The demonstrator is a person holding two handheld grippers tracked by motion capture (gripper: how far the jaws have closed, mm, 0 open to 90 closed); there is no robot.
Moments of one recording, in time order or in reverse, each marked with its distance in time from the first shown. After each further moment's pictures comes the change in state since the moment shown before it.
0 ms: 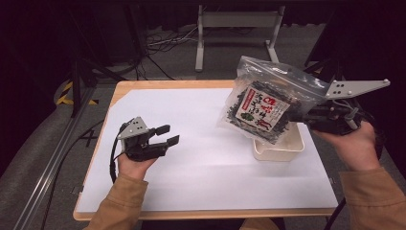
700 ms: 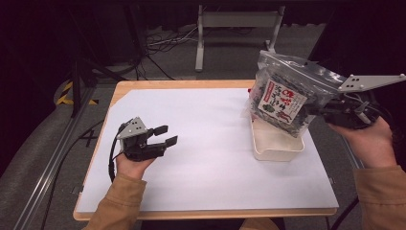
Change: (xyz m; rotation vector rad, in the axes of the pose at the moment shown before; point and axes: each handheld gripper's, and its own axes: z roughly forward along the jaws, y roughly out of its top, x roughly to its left) left arm 0.005 -0.004 -0.001 0.019 0.011 0.004; right arm -0.021 -0.005 -0.018 0.097 -0.207 0.033
